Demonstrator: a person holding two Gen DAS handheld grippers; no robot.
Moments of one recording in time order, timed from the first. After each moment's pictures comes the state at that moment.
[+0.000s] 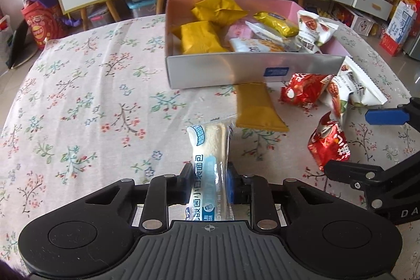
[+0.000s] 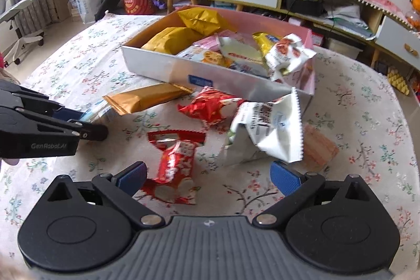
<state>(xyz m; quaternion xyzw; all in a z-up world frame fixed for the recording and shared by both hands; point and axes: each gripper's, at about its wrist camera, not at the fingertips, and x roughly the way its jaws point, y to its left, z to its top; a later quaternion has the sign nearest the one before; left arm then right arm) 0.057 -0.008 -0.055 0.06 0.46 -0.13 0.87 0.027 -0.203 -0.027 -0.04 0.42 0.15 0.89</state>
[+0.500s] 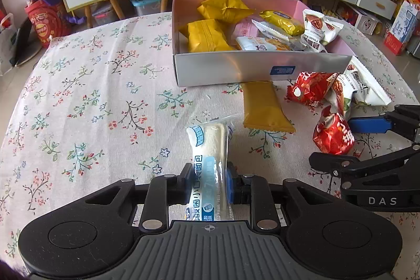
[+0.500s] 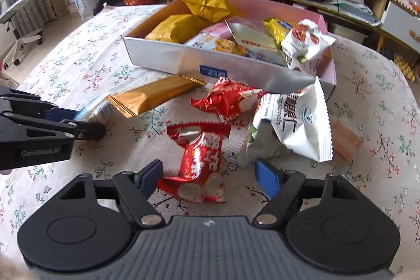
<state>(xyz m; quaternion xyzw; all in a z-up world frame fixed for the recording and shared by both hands) 0.058 -0.005 -0.053 0.06 0.47 -0.13 0.87 0.037 -0.189 -0.035 -0.03 0.45 0.14 0.88</state>
